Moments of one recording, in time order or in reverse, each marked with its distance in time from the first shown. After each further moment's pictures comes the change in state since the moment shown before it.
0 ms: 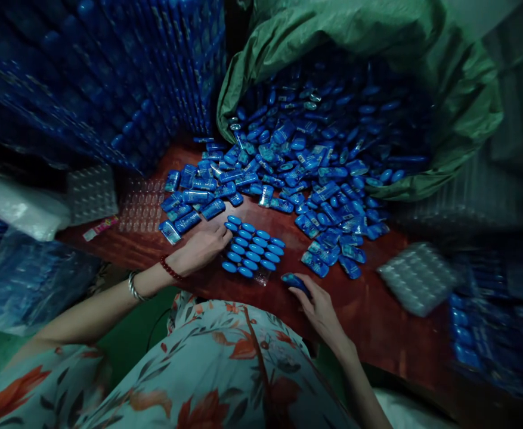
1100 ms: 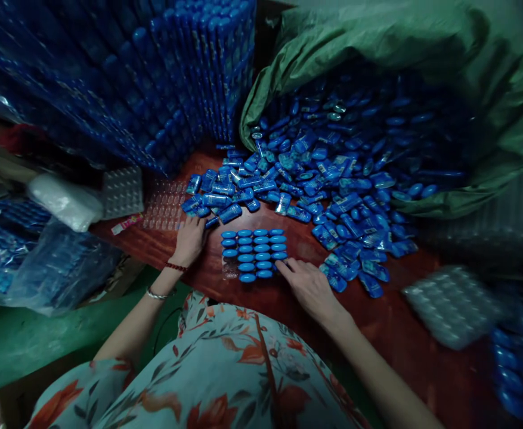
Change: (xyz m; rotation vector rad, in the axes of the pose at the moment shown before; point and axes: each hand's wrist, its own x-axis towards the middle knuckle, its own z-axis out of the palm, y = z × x) left_hand -0.037 -0.050 0.024 0.124 0.212 -0.624; right_hand 0.068 -0.065 -0.006 -0.826 -0.136 -0.517
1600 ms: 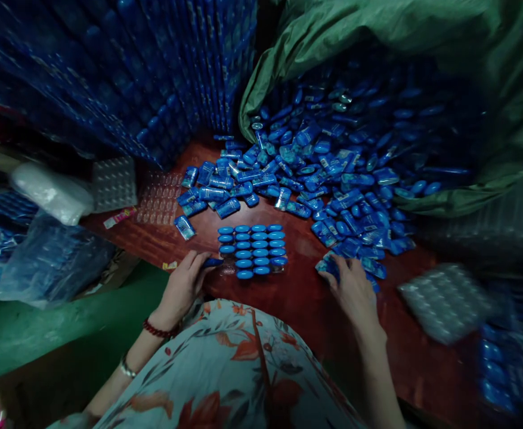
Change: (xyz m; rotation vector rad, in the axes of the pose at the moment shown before) left_hand -0.091 0.040 -0.040 -0.443 0.098 0.106; right_hand -0.050 0.057 0.025 0.114 -0.062 0.689
